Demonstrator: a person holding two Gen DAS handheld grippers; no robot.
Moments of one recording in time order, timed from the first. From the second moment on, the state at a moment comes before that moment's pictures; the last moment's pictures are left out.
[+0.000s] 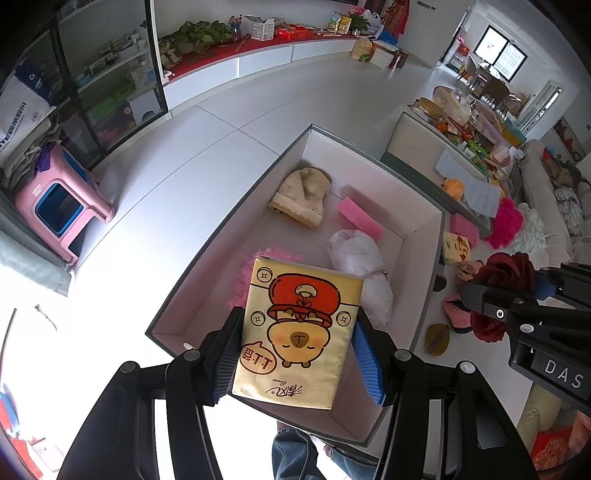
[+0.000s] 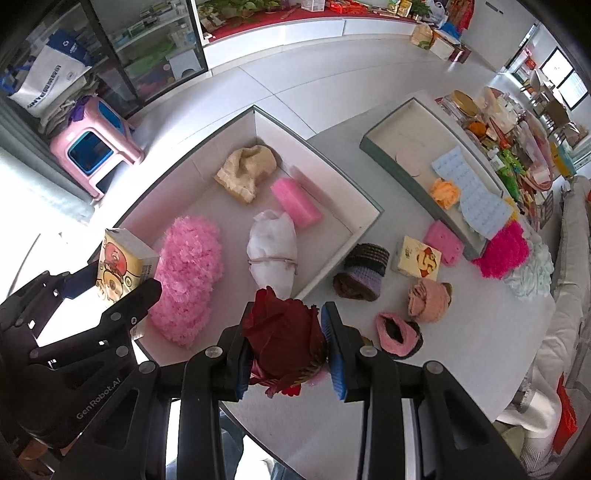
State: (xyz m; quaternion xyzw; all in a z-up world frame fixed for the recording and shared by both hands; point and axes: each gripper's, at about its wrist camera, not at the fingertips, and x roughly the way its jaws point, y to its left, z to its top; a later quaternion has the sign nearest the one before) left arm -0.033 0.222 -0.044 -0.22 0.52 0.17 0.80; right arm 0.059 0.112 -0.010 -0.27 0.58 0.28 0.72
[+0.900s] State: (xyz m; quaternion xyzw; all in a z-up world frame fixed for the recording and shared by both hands) left arm 0.005 0.228 -0.090 -0.18 0.57 0.20 0.78; right arm 0.118 0.131 -0.062 -0.16 0.64 0.27 0.70
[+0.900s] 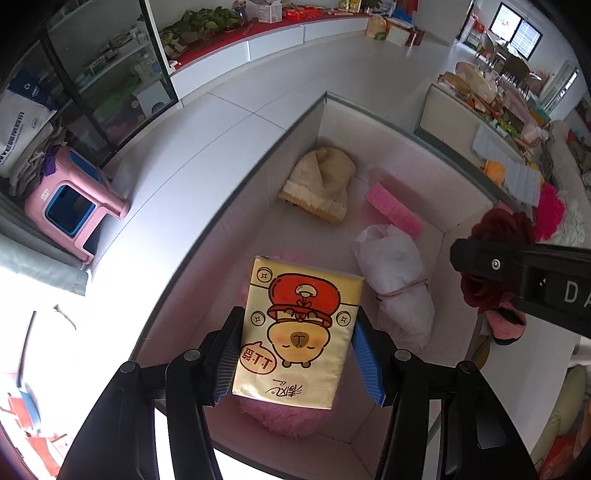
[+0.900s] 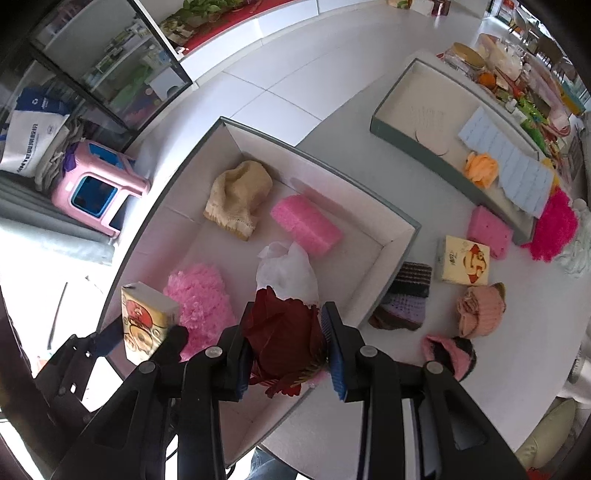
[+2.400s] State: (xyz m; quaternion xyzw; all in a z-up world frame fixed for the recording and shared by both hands) left arm 0.022 0.156 -0.060 -0.13 0.57 0.12 0.80; right arm 0.137 -0.013 -0.059 -0.04 0.66 0.16 0.73
